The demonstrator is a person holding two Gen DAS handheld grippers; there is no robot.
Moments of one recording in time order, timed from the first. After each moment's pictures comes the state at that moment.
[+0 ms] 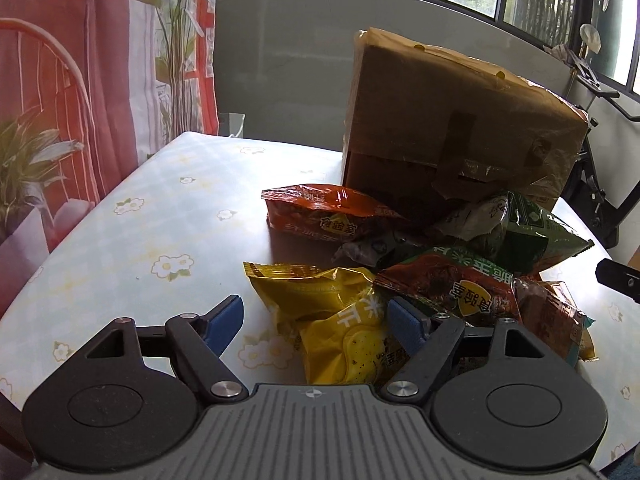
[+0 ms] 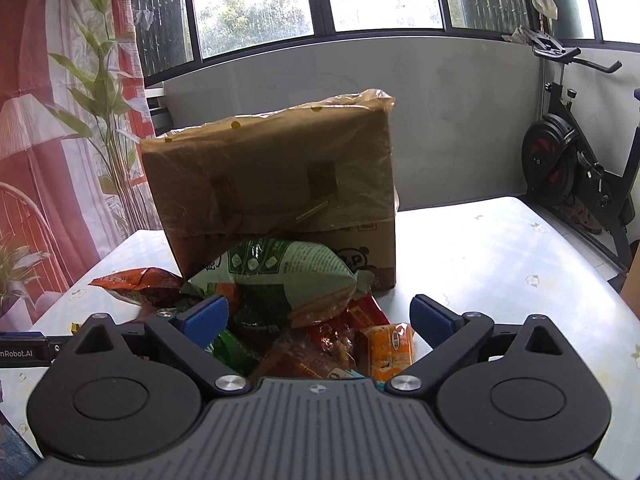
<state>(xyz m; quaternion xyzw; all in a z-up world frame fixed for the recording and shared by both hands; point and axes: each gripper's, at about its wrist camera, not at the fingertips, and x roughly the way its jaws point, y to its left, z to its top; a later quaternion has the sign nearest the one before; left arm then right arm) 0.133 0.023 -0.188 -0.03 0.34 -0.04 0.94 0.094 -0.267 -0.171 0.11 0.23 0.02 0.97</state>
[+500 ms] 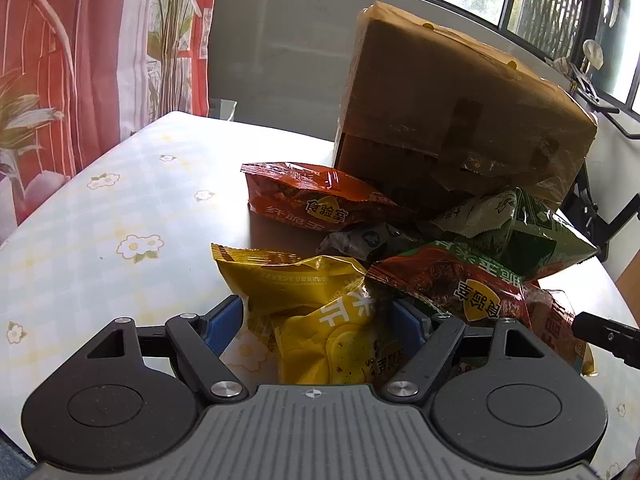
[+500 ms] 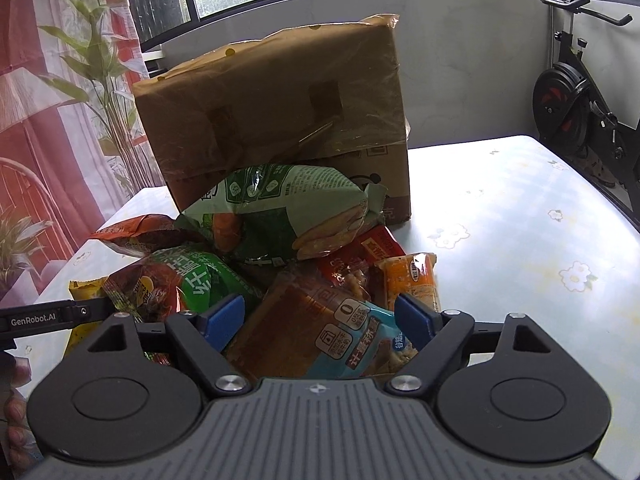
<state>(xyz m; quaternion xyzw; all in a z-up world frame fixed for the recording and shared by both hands) 0.151 0.019 -0.215 -0.06 0.34 -0.05 0.94 0.104 -0.266 -0.199 0.13 0.30 0.04 0.95</state>
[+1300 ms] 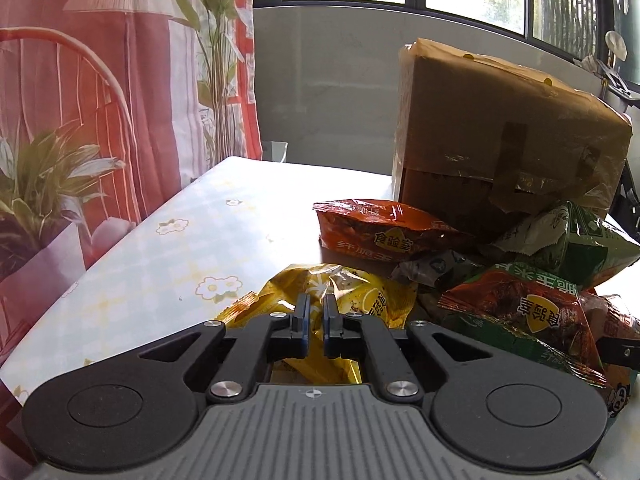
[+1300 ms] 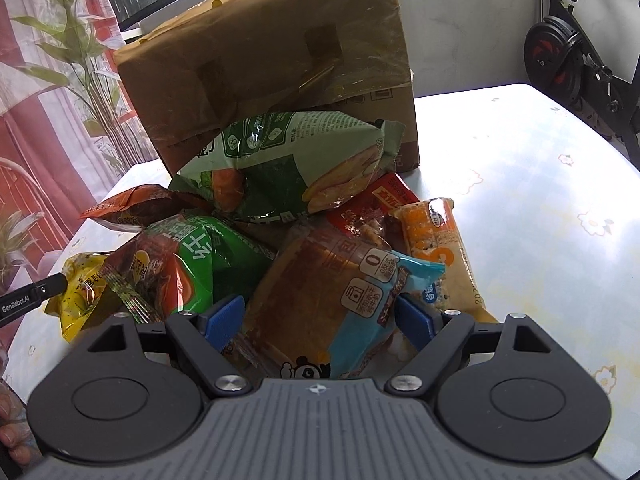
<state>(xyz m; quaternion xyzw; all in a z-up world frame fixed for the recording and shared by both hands) 0.138 0.028 -0.200 0.00 0.30 0.03 0.95 0.115 -0.248 -0.213 0.16 0.35 0.03 0.92</state>
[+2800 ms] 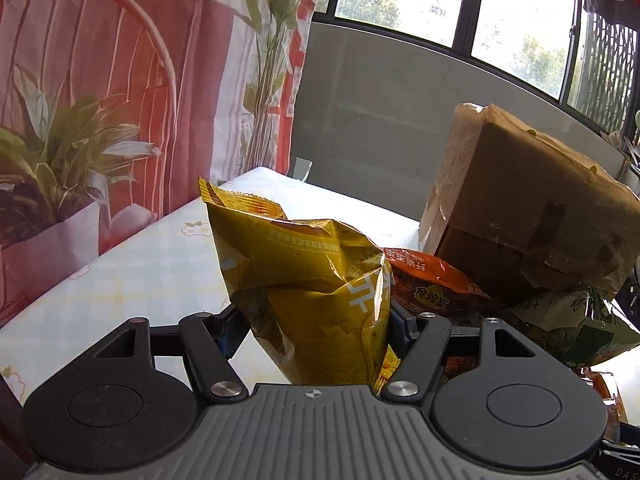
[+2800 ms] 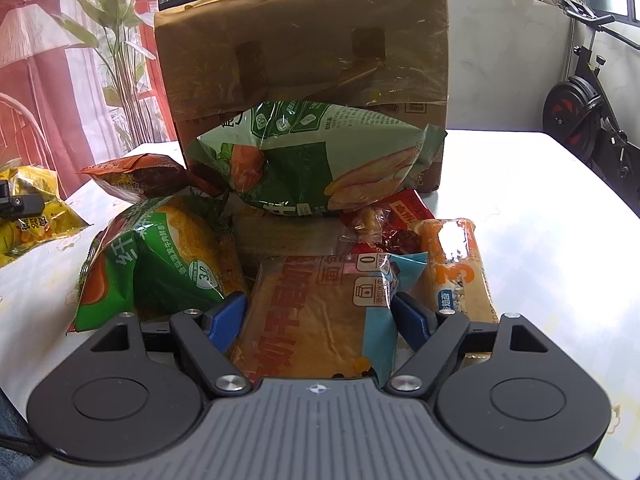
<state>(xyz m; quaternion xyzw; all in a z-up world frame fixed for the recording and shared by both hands) 0.145 0.067 -0.197 -0.09 0.26 0.05 0.96 0.106 -0.226 -0.232 0.07 0.31 0.04 0.95</state>
